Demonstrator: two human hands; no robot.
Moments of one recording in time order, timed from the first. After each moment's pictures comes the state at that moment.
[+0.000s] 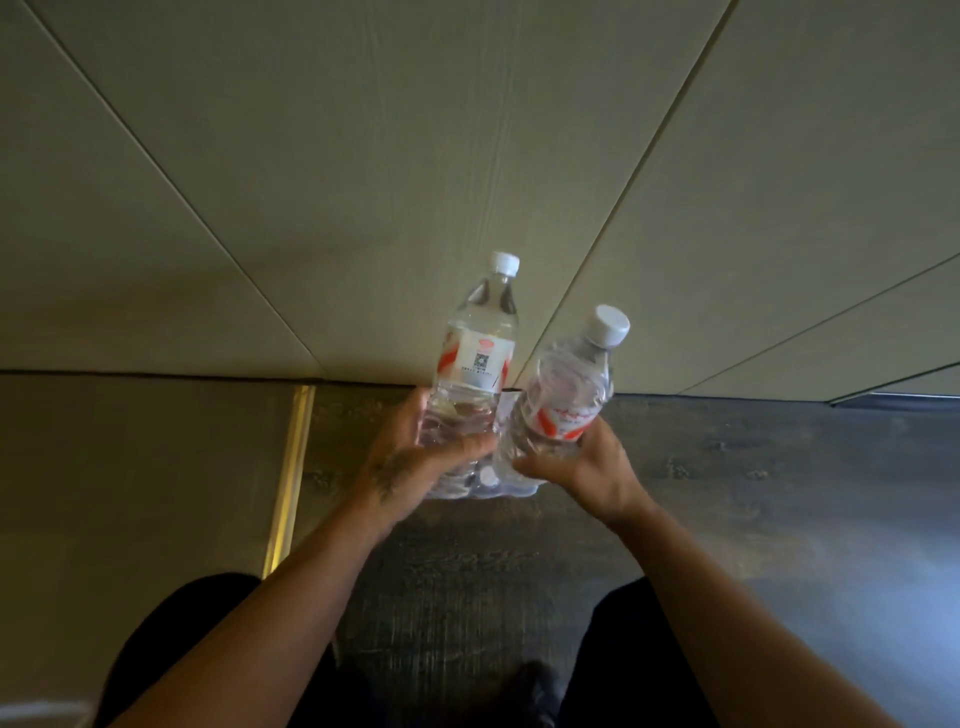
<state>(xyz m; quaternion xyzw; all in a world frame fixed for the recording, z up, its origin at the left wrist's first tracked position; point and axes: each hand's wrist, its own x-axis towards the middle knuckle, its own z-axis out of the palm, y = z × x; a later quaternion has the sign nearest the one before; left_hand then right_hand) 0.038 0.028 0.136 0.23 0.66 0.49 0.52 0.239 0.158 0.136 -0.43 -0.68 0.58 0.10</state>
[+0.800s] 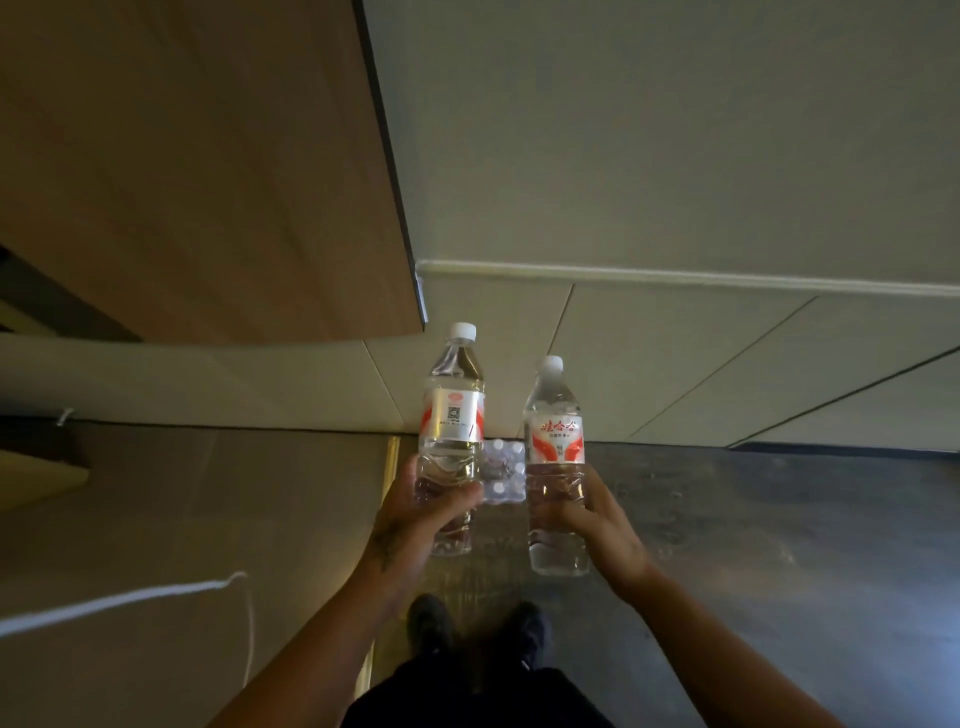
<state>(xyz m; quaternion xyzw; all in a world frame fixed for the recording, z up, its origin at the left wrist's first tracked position) 0.095 -0.122 0.678 0.13 0.66 0.54 0.50 0.296 0.020 0.673 -0.42 -0.58 0.68 0.11</state>
